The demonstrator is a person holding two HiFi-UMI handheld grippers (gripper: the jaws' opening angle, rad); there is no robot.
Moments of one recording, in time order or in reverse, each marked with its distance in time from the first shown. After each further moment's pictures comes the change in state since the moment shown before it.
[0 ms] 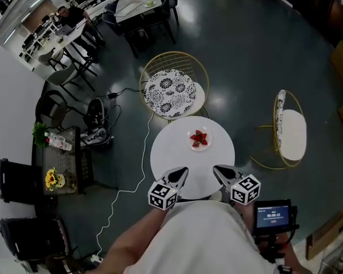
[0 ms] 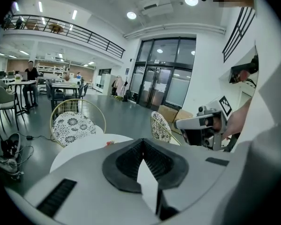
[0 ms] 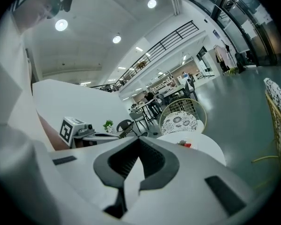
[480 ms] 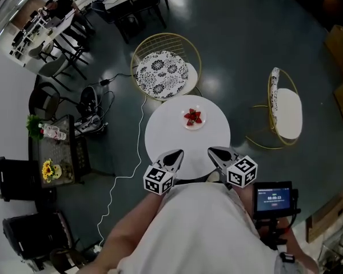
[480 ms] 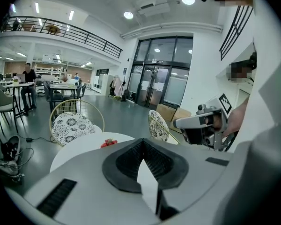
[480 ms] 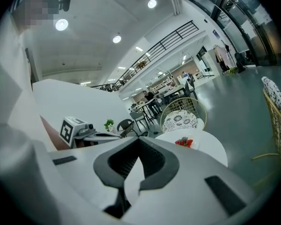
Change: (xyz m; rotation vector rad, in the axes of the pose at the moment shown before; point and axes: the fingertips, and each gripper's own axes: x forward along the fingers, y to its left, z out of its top) left arm 0.014 0.002 -0.034 0.038 0.012 -0.002; right arm 0.005 -0.010 -0.034 0.006 -0.010 0.008
